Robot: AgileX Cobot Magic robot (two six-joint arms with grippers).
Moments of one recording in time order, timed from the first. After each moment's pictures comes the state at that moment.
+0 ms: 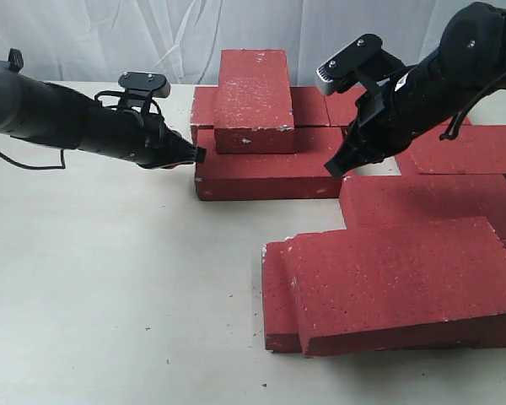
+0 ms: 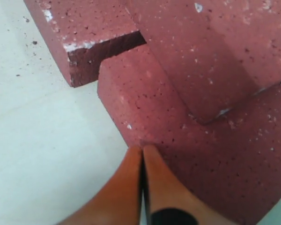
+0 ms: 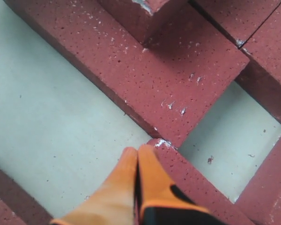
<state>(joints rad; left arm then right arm) -0.27 2.10 -1.20 -1.55 0.38 1.52 0.33 1.73 -1.14 0.26 0.55 -0.66</state>
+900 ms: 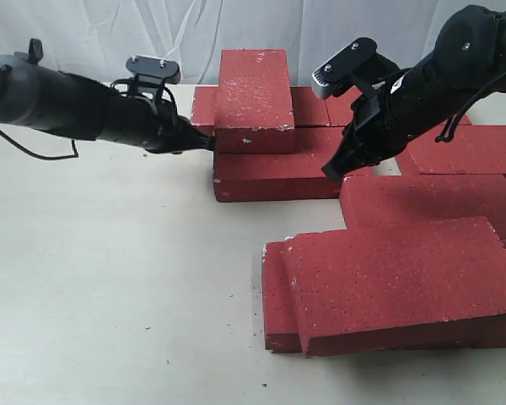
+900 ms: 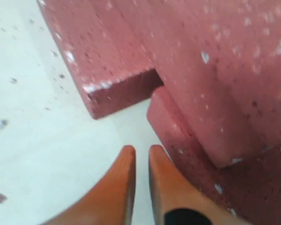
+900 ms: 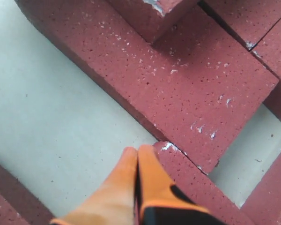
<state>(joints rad) -0.34 2.08 -1.25 -1.56 0.20 1.52 0.34 1.74 -1.14 0.28 0.55 -0.68</state>
